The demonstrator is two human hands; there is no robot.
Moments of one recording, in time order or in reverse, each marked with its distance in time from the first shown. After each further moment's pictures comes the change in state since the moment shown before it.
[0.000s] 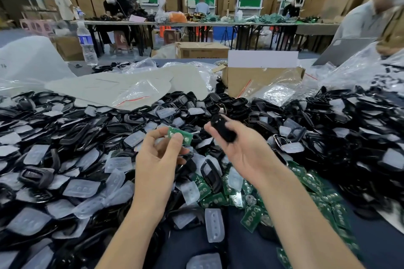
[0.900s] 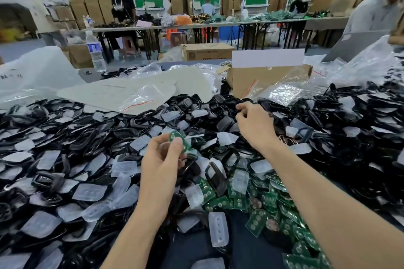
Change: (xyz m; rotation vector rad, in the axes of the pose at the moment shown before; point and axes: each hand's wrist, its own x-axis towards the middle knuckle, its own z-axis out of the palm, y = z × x) left_hand 0.006 -0.010 -0.004 0.103 0.011 -0.059; right_hand 0.076 -0.036 -0.032 -1.648 0.298 -0.524
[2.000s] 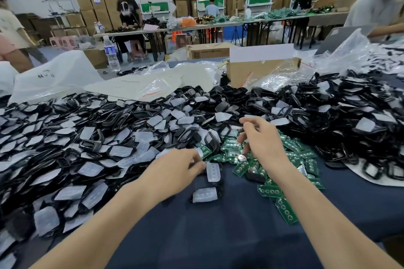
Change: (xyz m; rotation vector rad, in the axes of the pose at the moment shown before) left_hand -0.085 0.062 -0.022 1.345 -0.621 0.118; right_hand -0.162 -0.008 -0.049 0.595 -0.032 0.155
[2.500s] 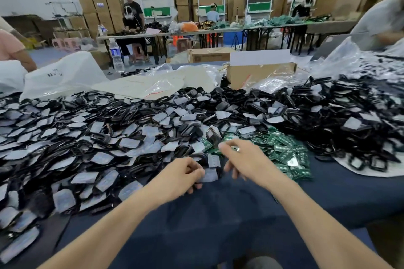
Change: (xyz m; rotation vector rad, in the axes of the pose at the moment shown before) left_hand -0.029 -0.011 0.038 -0.640 -0.073 -0.097; right_hand -0.054 0.000 0.010 -0.313 -0.358 0.020
